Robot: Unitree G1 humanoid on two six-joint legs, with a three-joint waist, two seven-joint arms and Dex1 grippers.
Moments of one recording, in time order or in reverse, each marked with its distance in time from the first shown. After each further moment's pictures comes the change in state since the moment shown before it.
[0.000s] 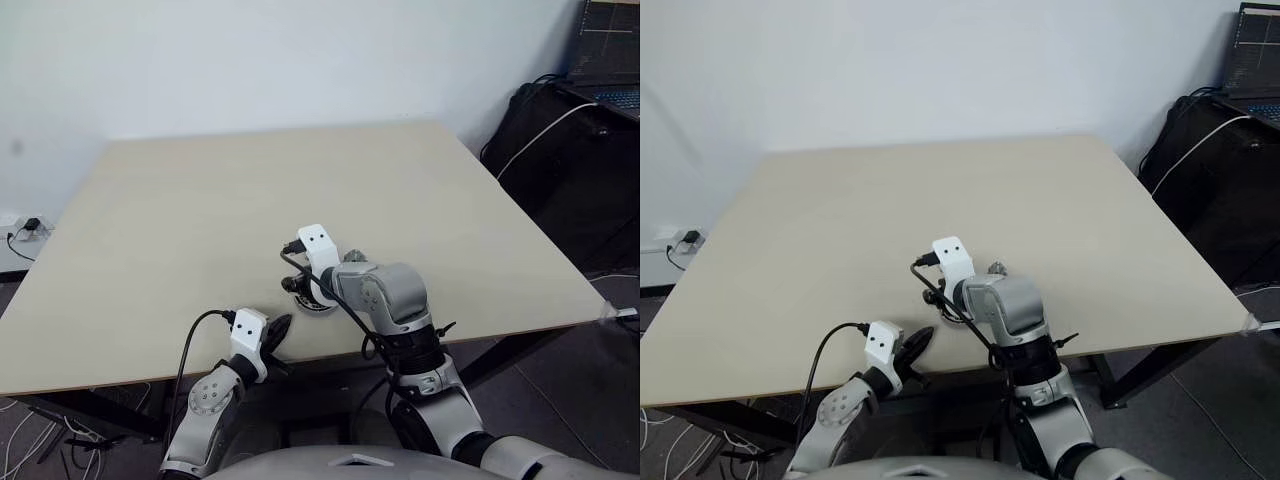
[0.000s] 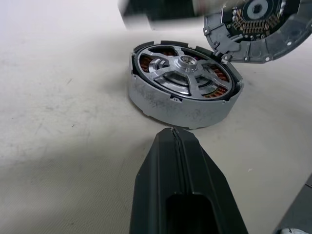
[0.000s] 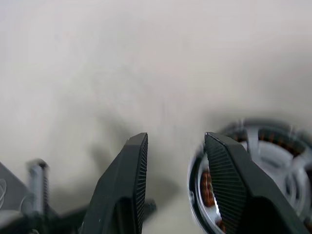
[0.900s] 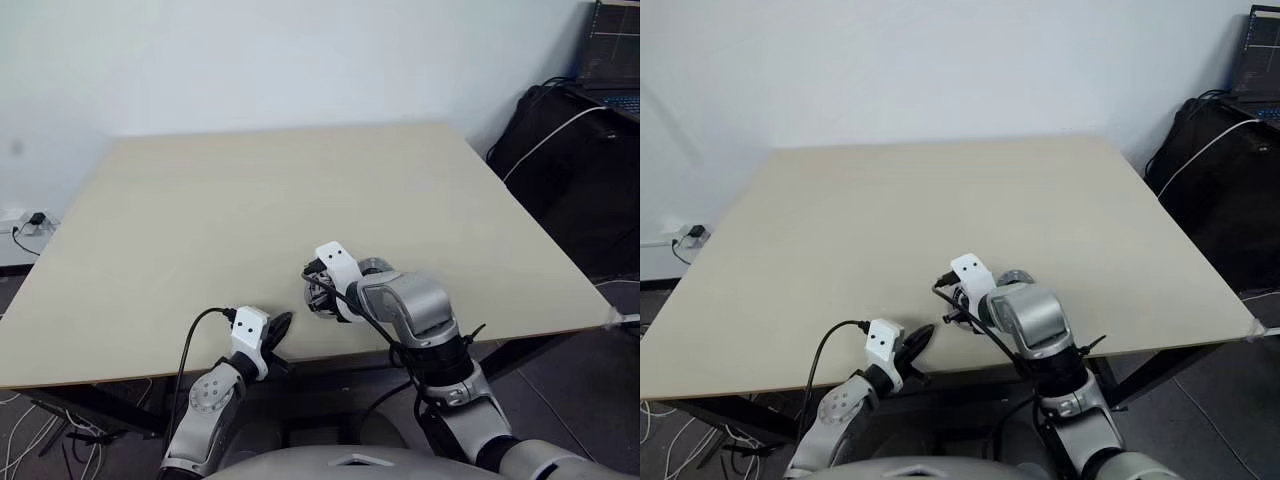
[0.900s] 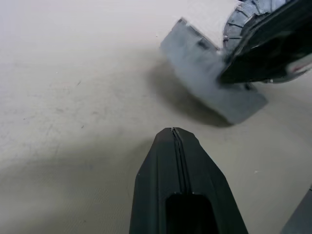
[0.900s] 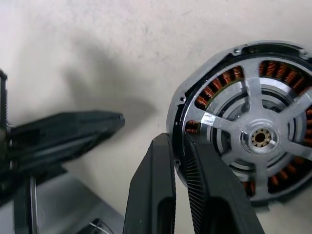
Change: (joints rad) left arm -0.010 -0.008 0.000 0.000 0.001 -0.004 0.005; right arm 0.020 -0.097 0.036 0.013 -0.094 0.280 0.146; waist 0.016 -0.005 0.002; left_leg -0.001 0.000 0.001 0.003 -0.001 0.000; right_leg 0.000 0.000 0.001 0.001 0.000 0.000
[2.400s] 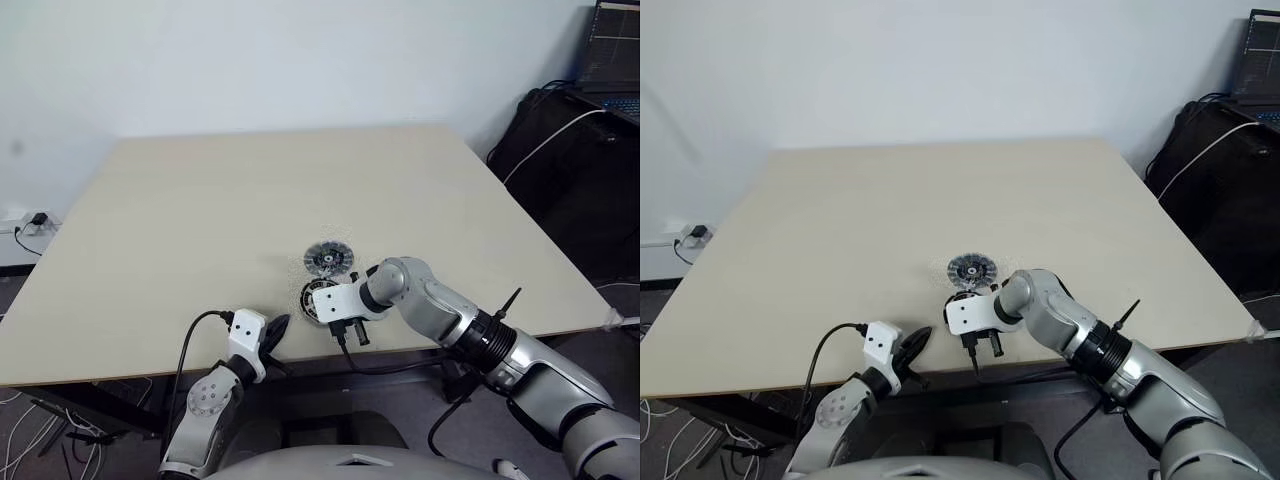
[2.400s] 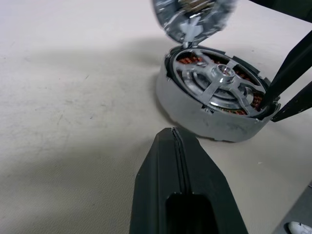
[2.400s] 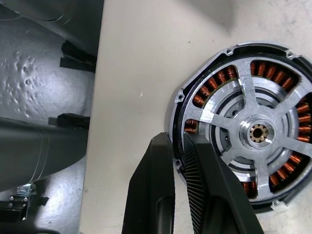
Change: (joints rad) left arm 0.018 0.001 0.009 0.000 0.008 -0.004 0.006; right arm -0.128 -0.542 0.552 0.155 -0.354 -1.053 0.733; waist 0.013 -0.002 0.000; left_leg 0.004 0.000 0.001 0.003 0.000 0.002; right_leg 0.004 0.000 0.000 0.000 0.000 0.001
